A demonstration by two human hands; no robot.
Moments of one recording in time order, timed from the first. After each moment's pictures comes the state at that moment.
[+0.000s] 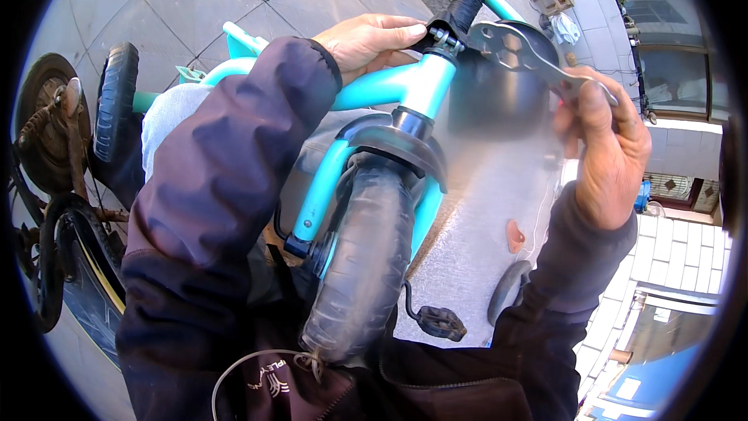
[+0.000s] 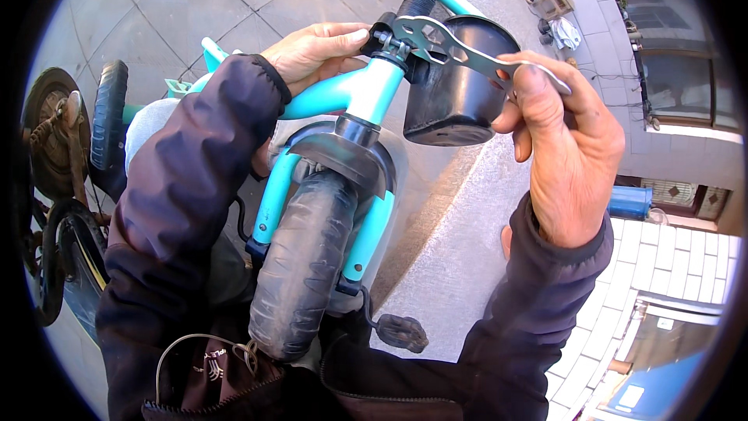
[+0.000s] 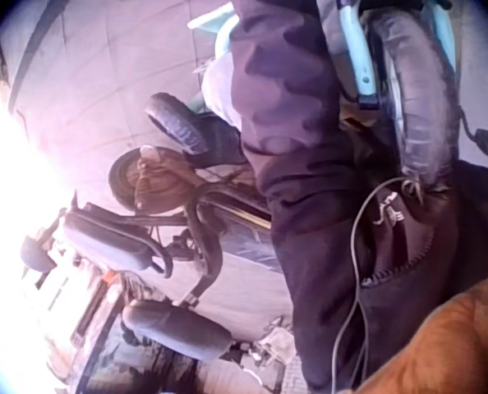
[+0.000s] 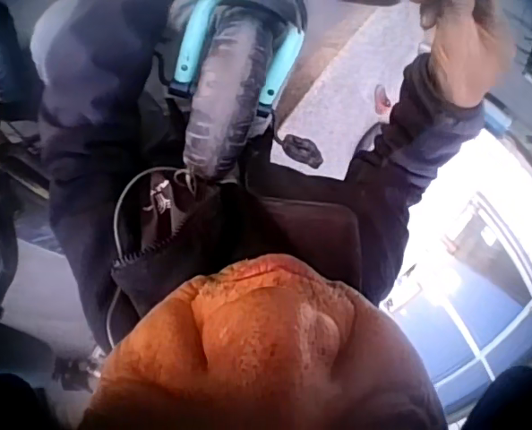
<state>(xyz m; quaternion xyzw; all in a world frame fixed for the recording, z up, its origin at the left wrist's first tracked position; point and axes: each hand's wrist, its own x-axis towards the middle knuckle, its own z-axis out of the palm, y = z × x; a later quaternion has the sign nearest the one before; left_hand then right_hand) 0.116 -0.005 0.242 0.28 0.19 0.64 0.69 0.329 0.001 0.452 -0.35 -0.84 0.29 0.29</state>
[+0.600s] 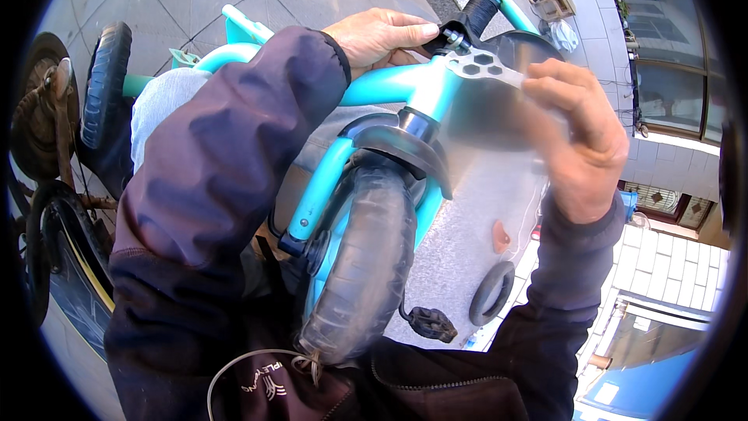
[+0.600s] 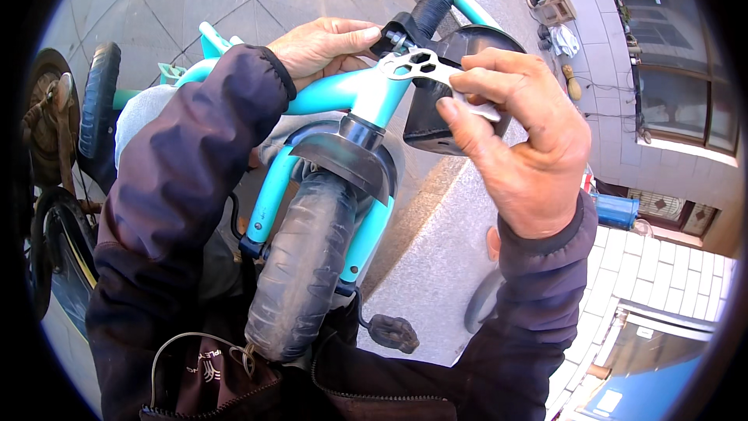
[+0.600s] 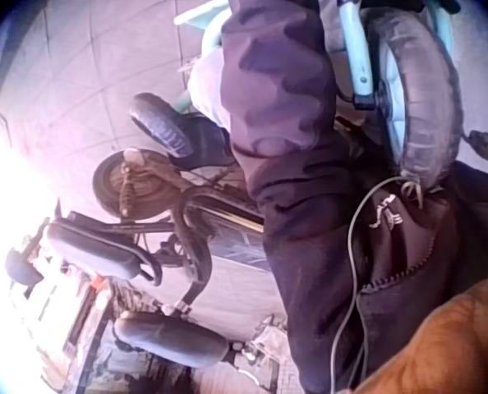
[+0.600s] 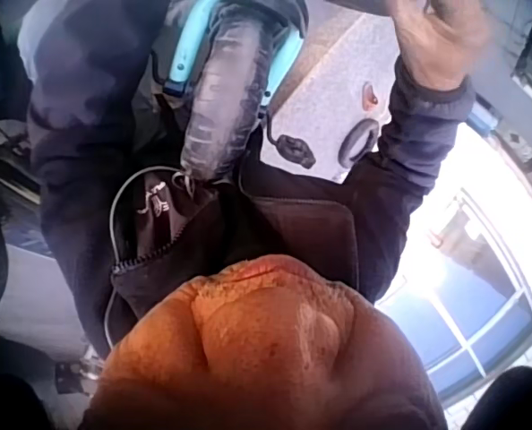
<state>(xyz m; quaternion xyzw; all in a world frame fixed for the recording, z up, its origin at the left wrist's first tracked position) 0.115 -0.002 0.240 0.30 0.21 0.63 0.68 0.311 0.020 0.440 -0.16 -0.96 0.14 0.16</state>
